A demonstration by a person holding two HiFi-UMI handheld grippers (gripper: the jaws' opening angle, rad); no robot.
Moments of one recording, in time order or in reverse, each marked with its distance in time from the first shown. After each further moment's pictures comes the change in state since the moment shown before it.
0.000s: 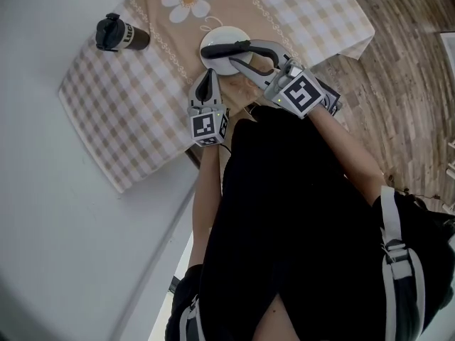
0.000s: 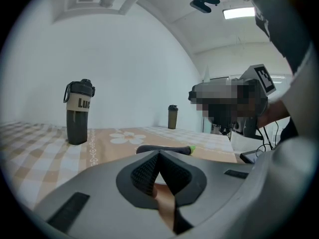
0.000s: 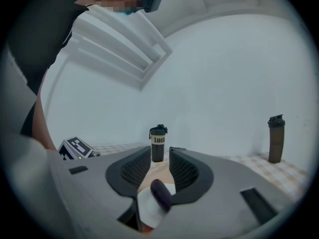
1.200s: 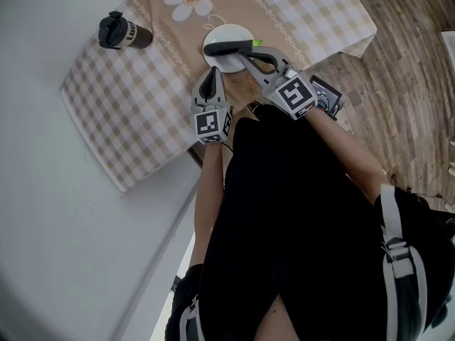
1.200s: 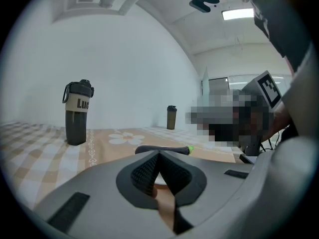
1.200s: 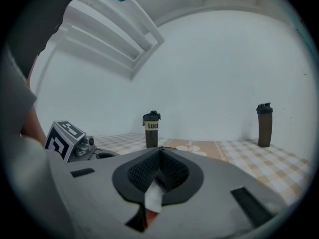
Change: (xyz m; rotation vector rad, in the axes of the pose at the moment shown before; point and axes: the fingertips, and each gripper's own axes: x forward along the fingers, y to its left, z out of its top) left arm 0.000 -0.003 0.003 0.001 -0.009 -0.012; right arm 0.000 0.001 -0.046 0.076 0.103 -0.120
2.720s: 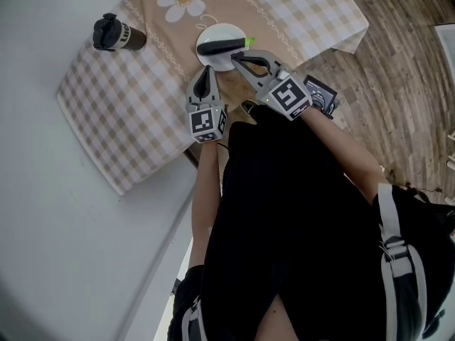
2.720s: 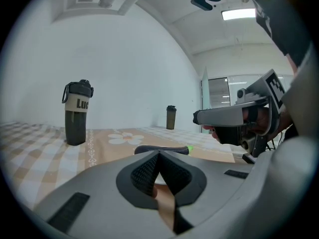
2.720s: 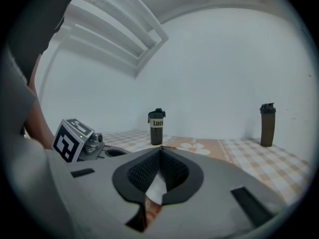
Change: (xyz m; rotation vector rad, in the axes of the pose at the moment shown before) left arm 0.000 0.001 0.000 0.003 0.001 -0.002; right arm -0.006 0.017 -0.006 -0.022 0.031 0.035
